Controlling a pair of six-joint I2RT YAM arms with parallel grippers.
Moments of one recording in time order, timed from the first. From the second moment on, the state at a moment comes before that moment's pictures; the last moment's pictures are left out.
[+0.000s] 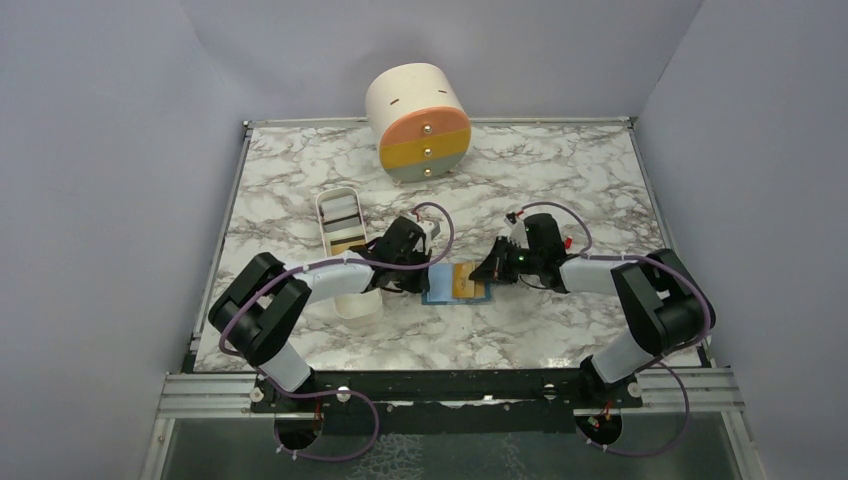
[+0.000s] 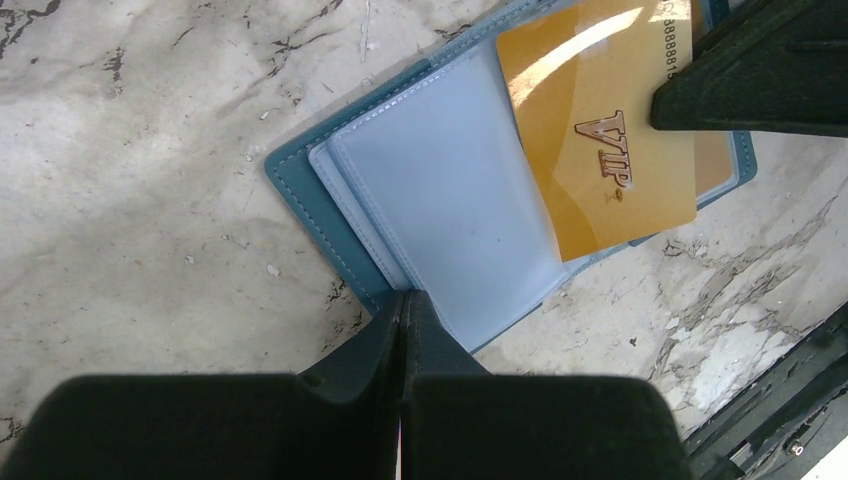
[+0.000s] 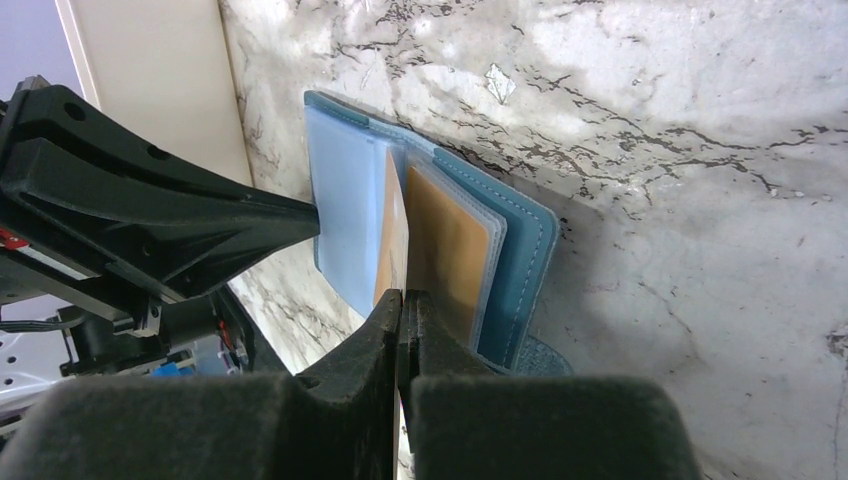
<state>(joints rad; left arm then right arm) -0.72 1.60 0.78 -0.11 0.20 -0.38 0.39 1.58 0.55 0.29 -0.60 0.69</state>
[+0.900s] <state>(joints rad) -0.73 1.58 0.75 -0.07 0.17 -0.40 0.40 1.64 0.59 0.29 -0.65 0.68</state>
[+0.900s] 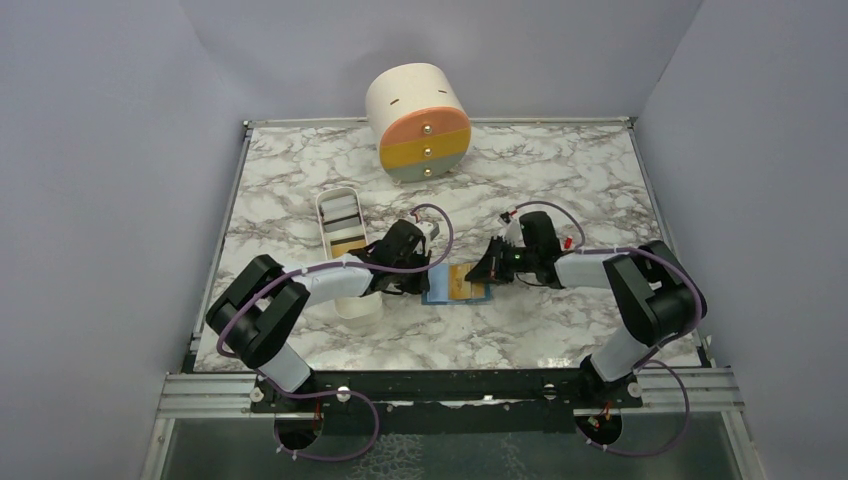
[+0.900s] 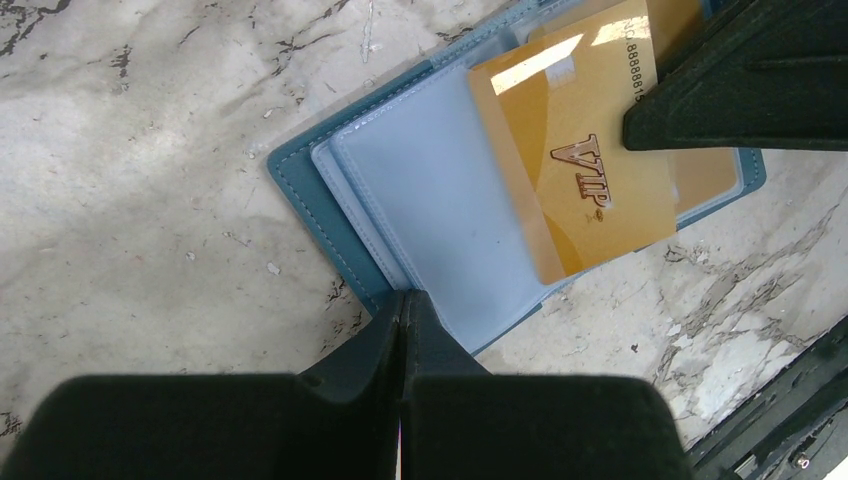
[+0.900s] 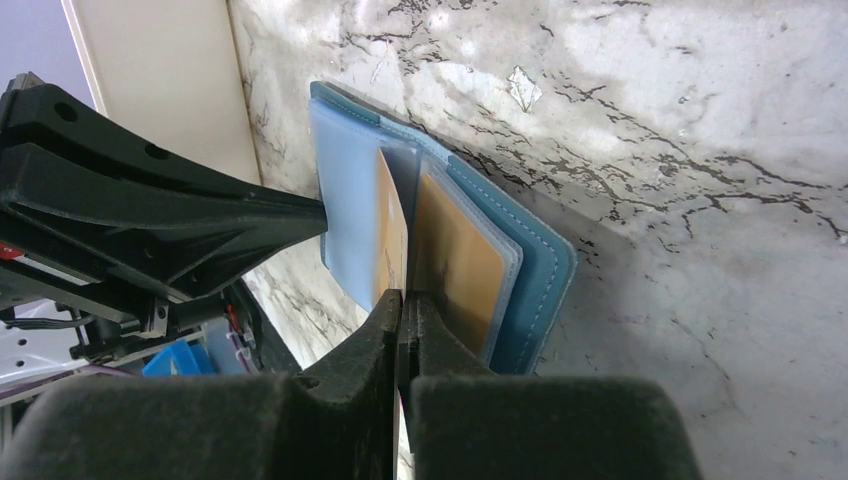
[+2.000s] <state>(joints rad) -0.77 1.57 0.74 -0.05 0.17 -0.44 0.49 1.59 0.66 0.08 -0.49 0.64</state>
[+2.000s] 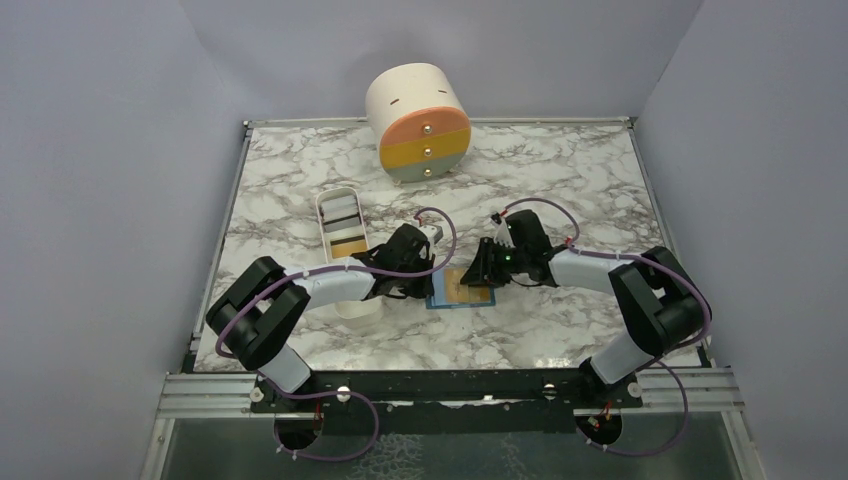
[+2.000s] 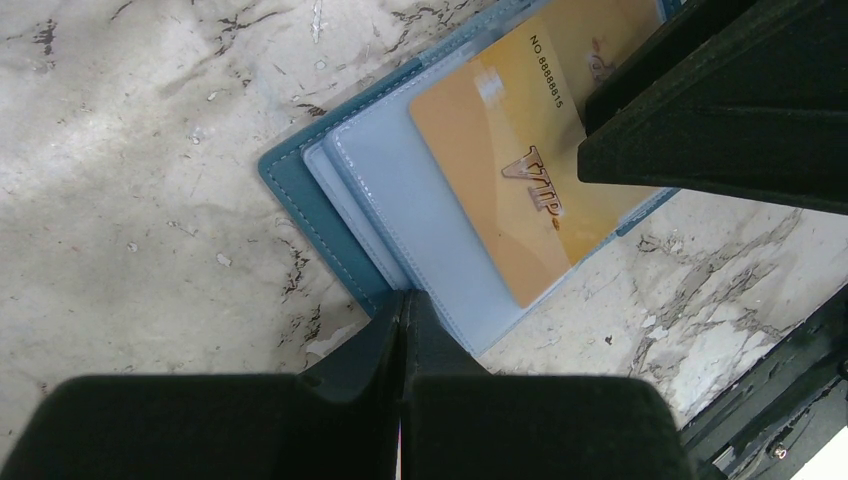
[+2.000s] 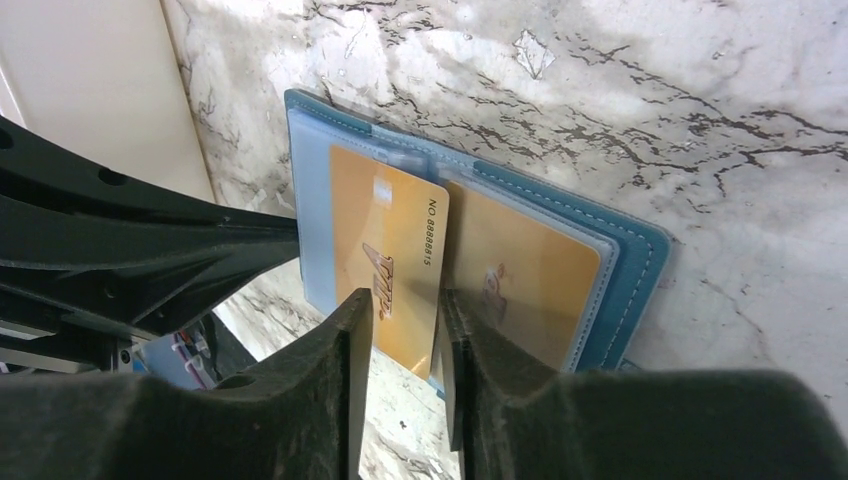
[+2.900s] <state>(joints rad) -0.77 1.59 0.76 -0.06 0.17 -0.42 0.55 1.62 0.67 0.13 -0.50 0.62</state>
